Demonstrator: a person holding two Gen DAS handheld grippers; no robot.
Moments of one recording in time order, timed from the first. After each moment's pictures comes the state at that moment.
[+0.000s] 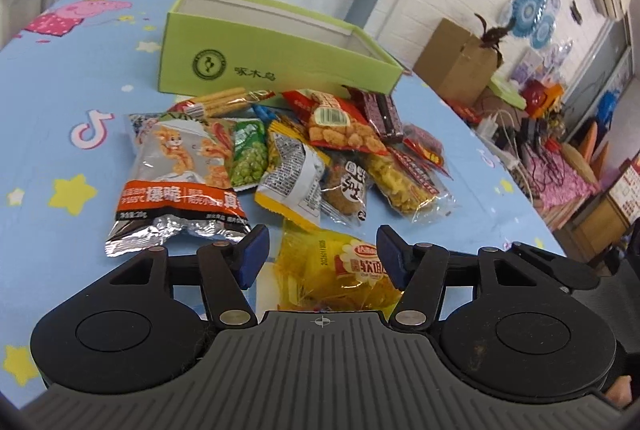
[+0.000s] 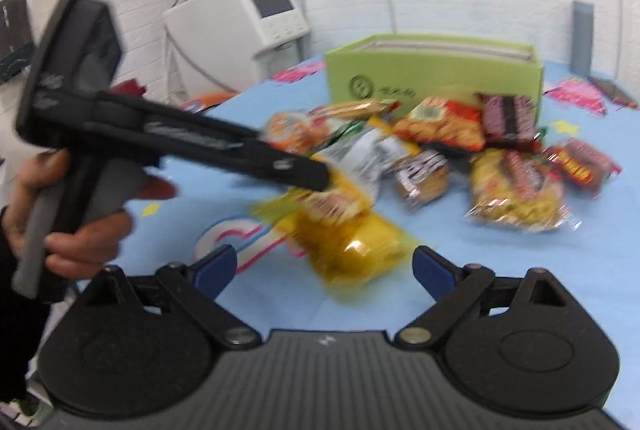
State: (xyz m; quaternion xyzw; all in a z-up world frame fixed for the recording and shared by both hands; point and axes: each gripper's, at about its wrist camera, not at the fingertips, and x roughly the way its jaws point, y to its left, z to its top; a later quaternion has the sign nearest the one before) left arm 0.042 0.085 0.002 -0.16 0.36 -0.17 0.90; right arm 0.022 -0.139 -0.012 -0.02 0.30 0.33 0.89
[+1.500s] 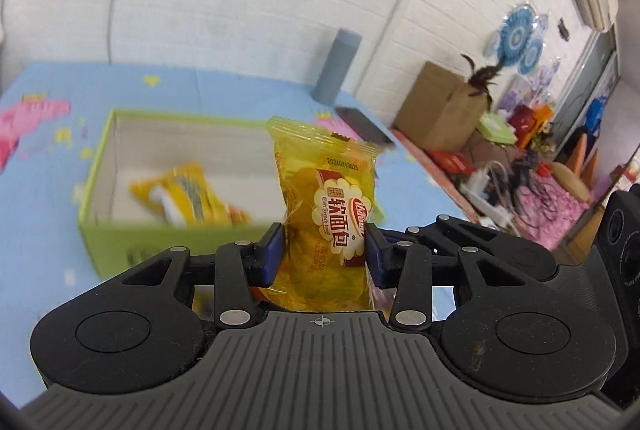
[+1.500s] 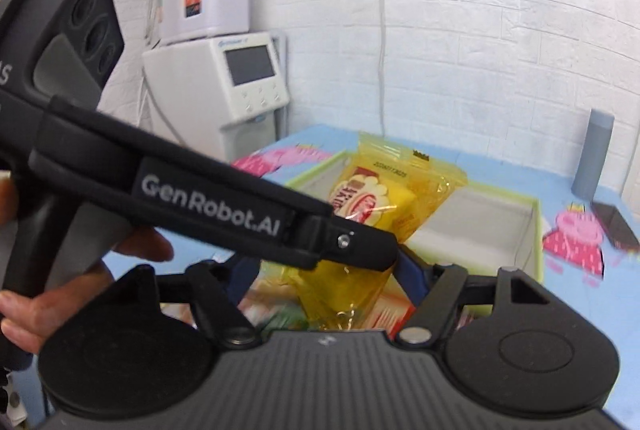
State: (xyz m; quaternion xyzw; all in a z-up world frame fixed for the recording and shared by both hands) left arm 0.210 0.053 0.094 -0.12 0.32 -0.19 0.92; right arm 0.190 -0.095 0.066 -0.06 0.22 0.33 0.92
